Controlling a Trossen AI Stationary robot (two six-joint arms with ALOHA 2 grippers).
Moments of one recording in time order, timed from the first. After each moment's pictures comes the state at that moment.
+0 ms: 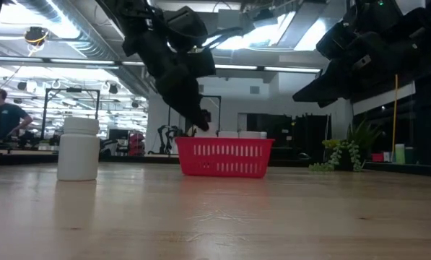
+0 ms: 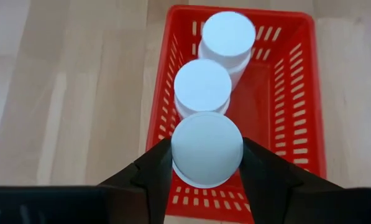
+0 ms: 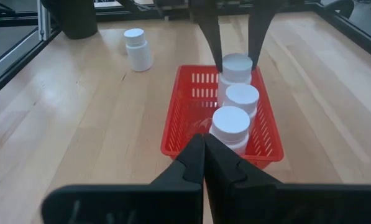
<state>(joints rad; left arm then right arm) 0.20 1.68 1.04 -0.25 0.07 0.16 -0.07 1.10 0.31 0.41 -0.09 0.02</state>
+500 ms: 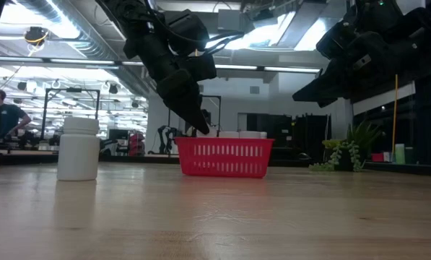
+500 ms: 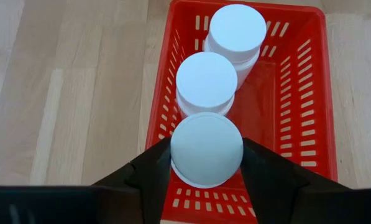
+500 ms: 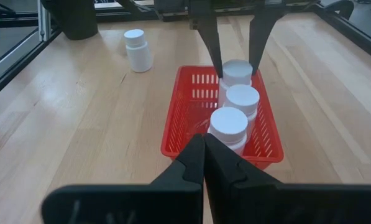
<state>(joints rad) 0.20 1.70 1.04 -0.24 0.07 0.15 -0.07 1.10 0.31 0.42 -0.09 0.02</state>
